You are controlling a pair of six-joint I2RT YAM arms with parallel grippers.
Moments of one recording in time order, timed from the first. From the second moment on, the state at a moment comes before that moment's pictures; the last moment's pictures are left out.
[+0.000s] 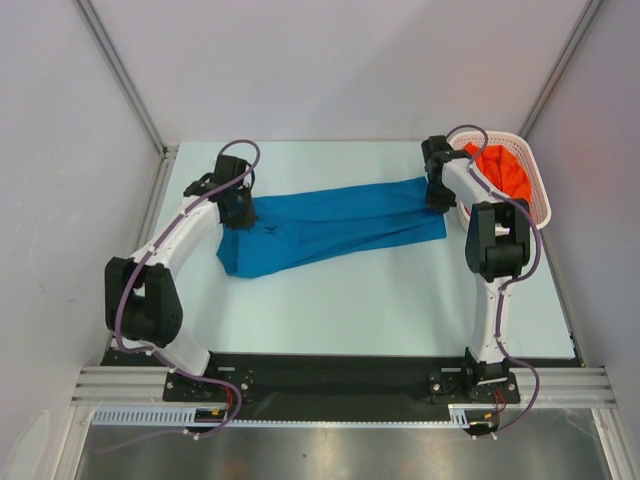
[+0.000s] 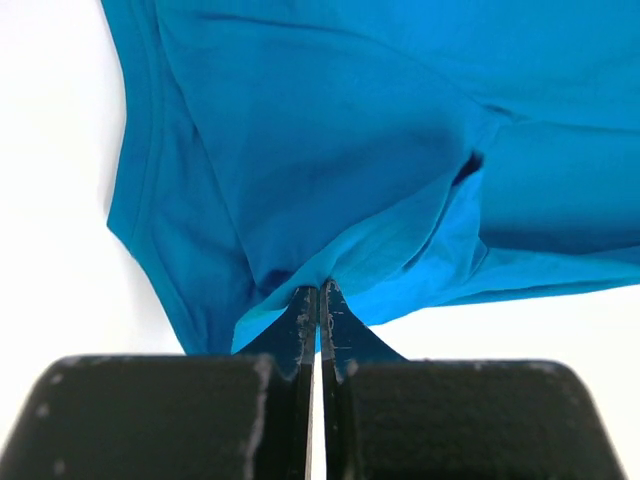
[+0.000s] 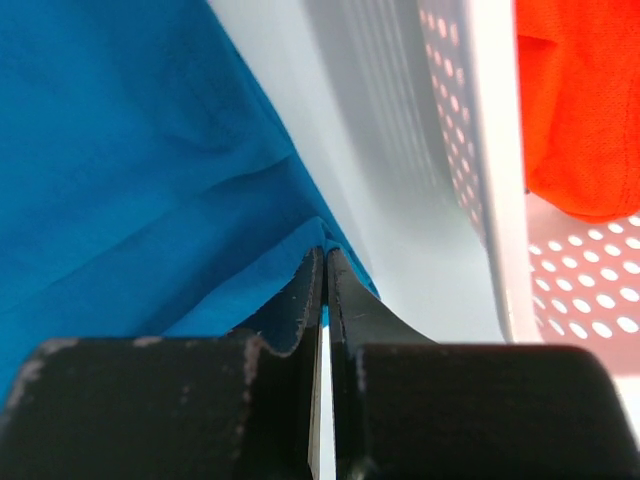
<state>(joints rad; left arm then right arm) -0.23 1.60 1.30 -0.71 -0.10 -0.42 0.15 2.17 1.81 -0.86 0.36 0.36</state>
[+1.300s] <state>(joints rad) -0.23 1.70 1.46 -0.67 -0.16 -0.41 0.13 2.32 1.97 -0.91 0.31 0.34</state>
